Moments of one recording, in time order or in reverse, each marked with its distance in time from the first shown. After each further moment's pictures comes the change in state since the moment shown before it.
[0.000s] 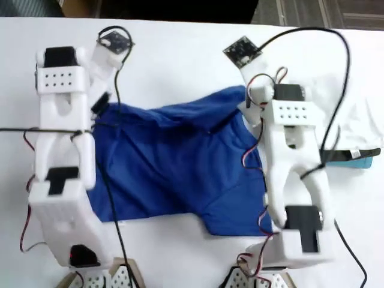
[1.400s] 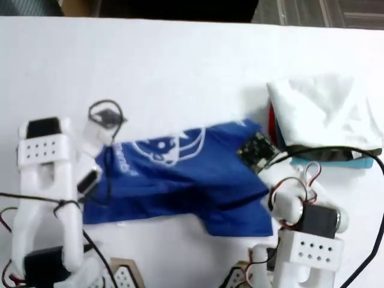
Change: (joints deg) left arm -7.4 -41.3 62.3 -1.8 -6.8; right arm 11.1 -66.6 47.8 19.3 18.7
